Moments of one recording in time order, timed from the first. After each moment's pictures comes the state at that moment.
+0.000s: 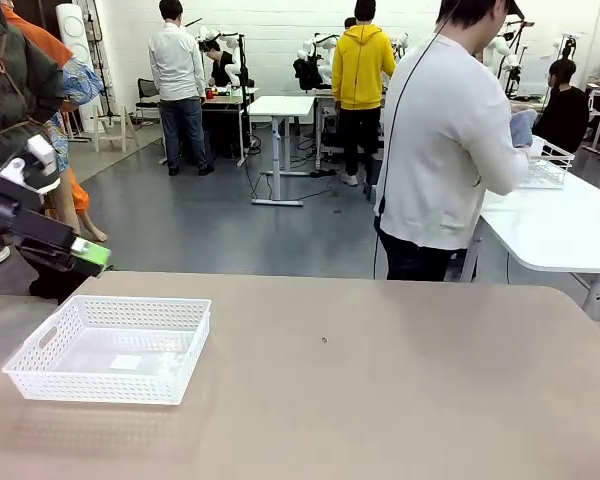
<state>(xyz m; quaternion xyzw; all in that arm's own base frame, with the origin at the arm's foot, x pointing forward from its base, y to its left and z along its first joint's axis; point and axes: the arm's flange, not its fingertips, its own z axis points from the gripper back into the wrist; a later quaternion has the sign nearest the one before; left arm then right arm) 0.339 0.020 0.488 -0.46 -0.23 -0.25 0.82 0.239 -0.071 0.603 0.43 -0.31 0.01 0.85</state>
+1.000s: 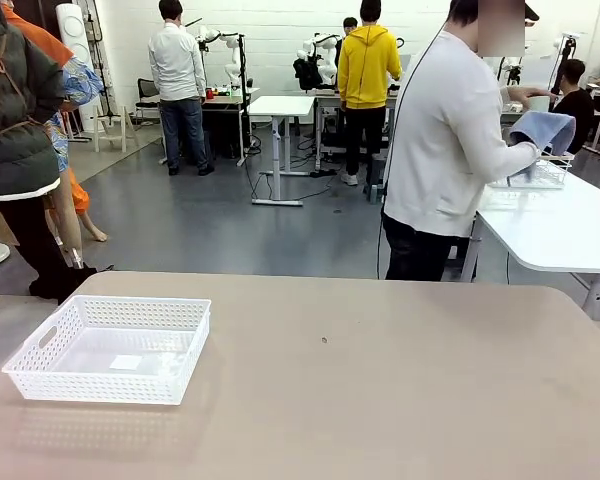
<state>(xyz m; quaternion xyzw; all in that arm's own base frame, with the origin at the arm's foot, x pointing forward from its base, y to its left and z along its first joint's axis) 0.280 0.193 0.469 -0.54 -0.13 0.06 0.83 0.125 -0.241 0.392 0.60 -0.14 -0.13 0.78</state>
